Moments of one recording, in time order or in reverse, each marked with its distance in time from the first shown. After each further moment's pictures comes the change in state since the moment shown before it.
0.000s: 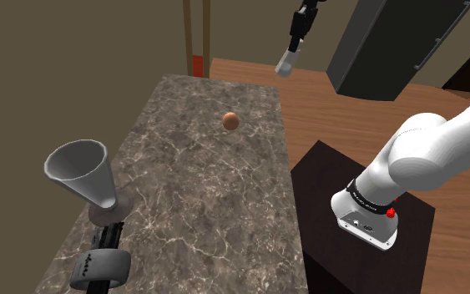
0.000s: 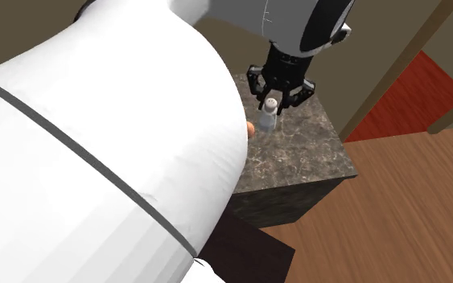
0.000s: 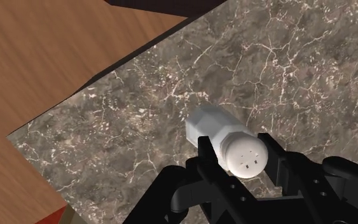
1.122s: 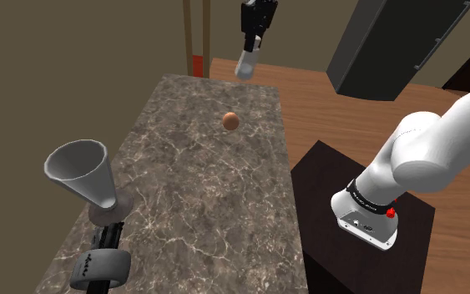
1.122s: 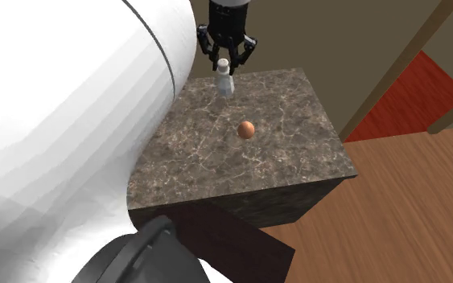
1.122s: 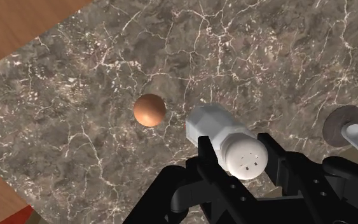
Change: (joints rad) arm 0.096 0.188 0.193 0.219 0.067 -0.011 0.271
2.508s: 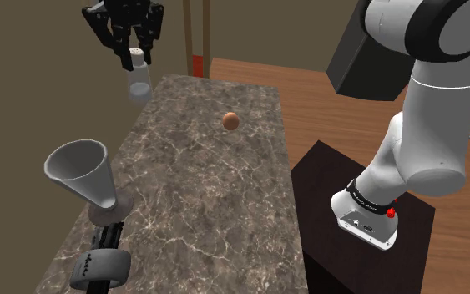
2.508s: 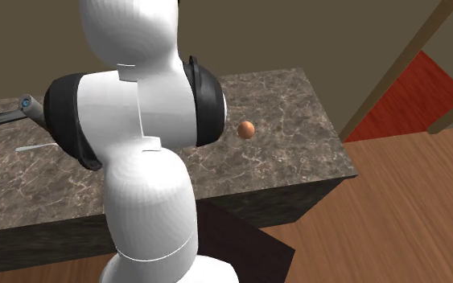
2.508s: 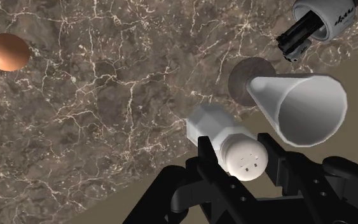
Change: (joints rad) arm 0.266 0.693 0.222 0.848 -0.171 -0.142 0.460
